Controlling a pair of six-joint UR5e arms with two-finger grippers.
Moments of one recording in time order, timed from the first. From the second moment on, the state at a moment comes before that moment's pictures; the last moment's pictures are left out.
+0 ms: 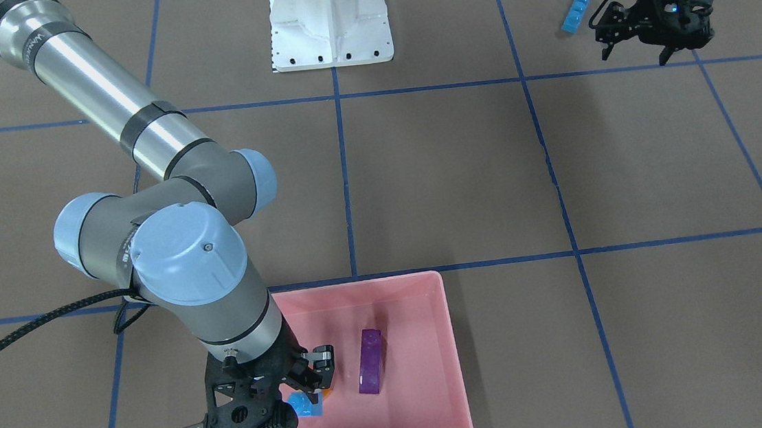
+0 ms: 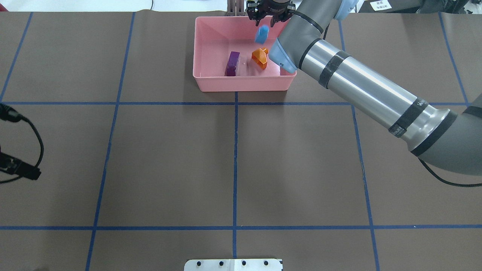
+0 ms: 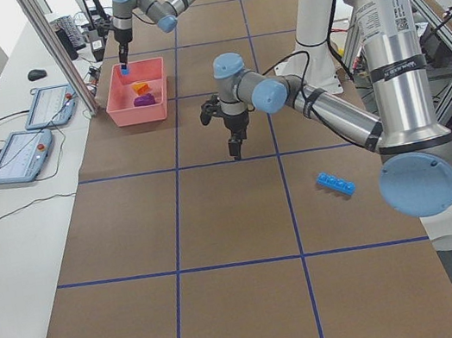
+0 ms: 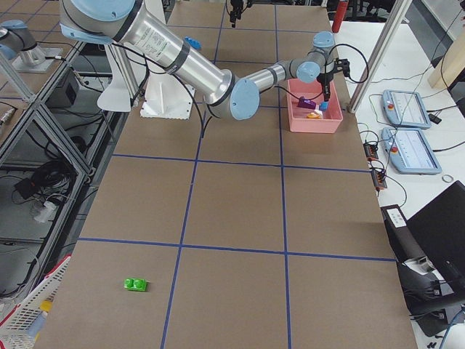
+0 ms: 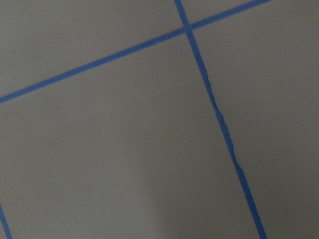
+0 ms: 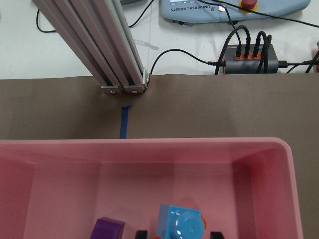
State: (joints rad) left arm -0.78 -1.30 -2.28 -1.67 -2.08 -0.62; right arm 0.90 -0.46 0.86 -1.10 1.95 1.00
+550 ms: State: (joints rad) left arm -0.37 -1.06 -2.29 -2.02 -1.90 -0.98; right arm 0.90 -0.46 0.86 -1.10 1.95 1.02
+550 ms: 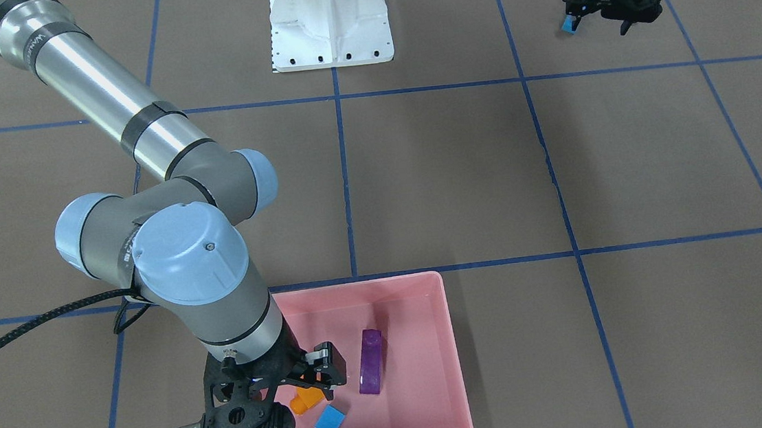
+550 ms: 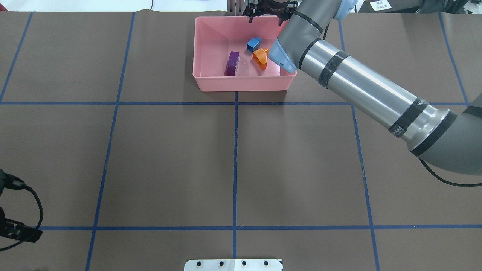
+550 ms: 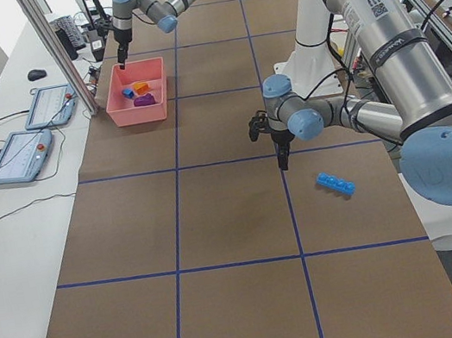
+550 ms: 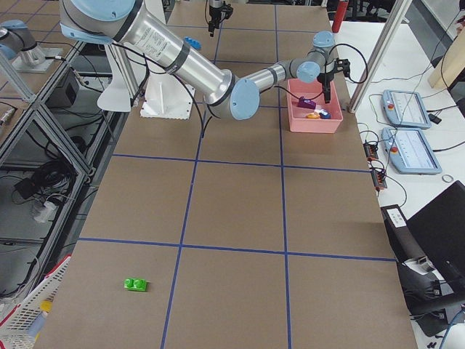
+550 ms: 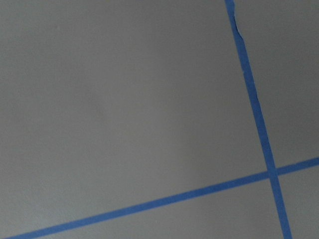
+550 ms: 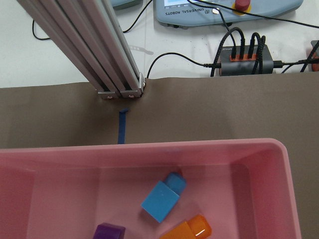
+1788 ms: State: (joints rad) left arm 0.10 -0.85 -2.20 -2.35 -1.64 -1.24; right arm 0.91 -0.58 1.32 -1.77 2.02 0.89
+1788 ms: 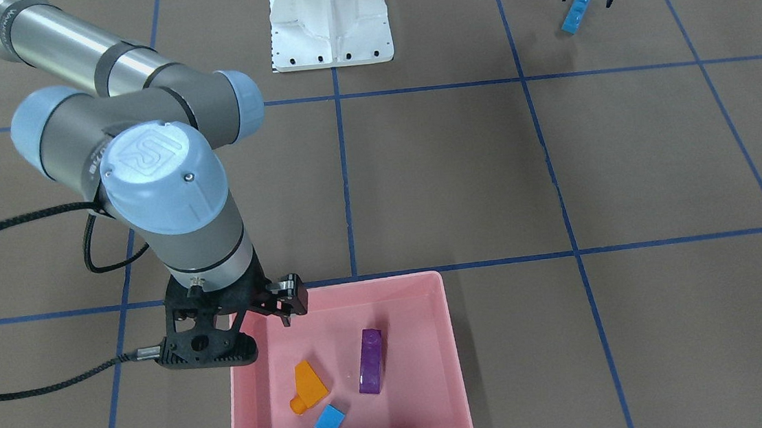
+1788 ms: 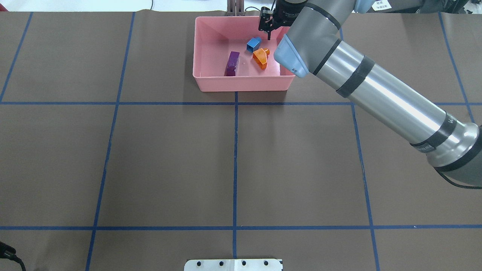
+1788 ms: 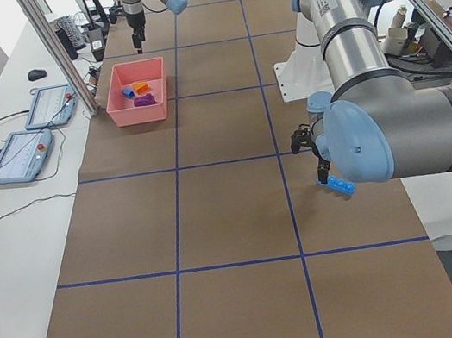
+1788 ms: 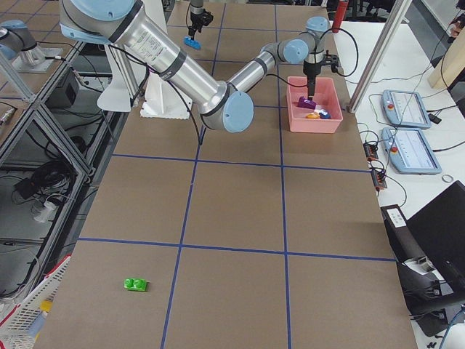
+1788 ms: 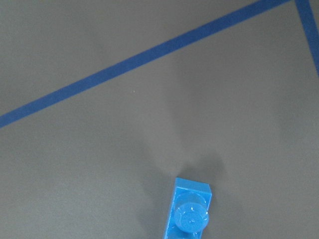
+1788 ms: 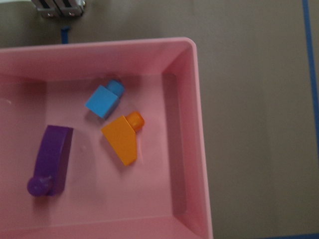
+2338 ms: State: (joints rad) left arm 0.18 -0.86 -2.18 -2.36 -1.61 -1.30; right arm 0.96 -0.90 1.80 -2.12 2.02 0.60
